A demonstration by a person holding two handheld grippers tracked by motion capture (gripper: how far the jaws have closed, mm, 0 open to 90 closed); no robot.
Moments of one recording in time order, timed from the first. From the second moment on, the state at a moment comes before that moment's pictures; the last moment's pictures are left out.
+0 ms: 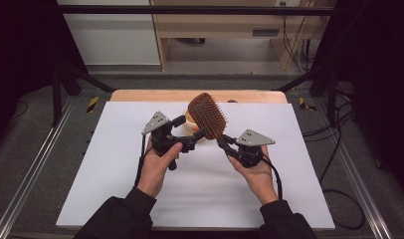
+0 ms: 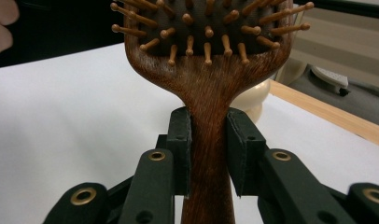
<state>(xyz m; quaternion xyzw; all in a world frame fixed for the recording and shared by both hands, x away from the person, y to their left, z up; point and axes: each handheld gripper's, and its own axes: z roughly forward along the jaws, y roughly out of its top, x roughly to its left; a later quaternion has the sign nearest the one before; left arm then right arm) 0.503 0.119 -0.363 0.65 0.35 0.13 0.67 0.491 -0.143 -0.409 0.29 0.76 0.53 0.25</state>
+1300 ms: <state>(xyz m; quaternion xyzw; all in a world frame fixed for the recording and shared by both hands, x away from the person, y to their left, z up) 0.513 0.121 -0.354 0.60 0.38 0.09 0.70 0.480 -0.119 -0.413 0.26 0.75 0.55 0.24</state>
